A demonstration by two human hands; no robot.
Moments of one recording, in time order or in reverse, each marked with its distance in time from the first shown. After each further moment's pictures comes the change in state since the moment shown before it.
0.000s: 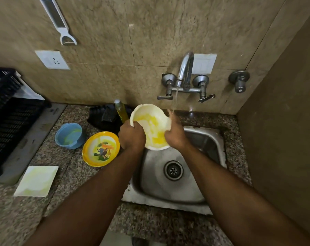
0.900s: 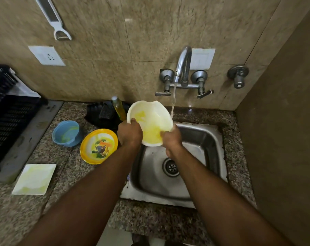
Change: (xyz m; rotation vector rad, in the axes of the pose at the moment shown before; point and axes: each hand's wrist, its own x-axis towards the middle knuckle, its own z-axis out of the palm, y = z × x) left_hand 0.010 -0.004 0.012 -0.082 -0.051 -0.197; right_hand -0.015 0.011 0.040 0.562 0.126 0.407
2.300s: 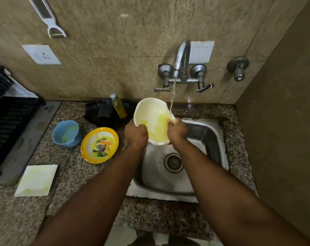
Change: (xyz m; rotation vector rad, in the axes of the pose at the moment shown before) left_hand -0.014 -0.018 0.009 -0.248 -0.144 0.057; right_hand 0.011 -0.015 -0.013 -0.356 0.171 -0.063
